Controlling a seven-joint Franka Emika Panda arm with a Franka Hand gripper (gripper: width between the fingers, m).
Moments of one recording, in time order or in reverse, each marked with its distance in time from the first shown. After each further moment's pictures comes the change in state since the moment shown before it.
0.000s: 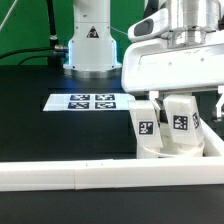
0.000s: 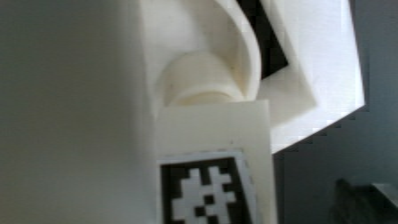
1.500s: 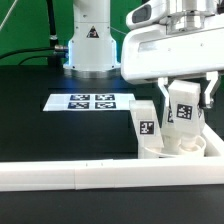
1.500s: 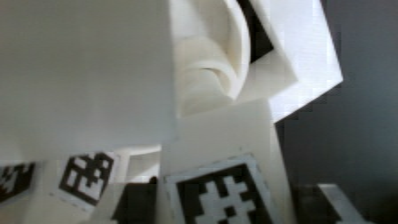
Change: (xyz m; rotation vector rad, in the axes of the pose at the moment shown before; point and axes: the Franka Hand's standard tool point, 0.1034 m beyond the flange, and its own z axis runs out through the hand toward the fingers) arm 0.008 -0.003 -0.015 0.003 -0.031 0.031
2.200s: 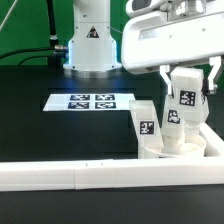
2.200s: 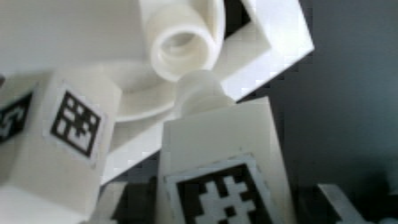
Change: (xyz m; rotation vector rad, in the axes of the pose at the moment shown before) arm 0.007 -0.004 -0.015 0.020 0.006 0.008
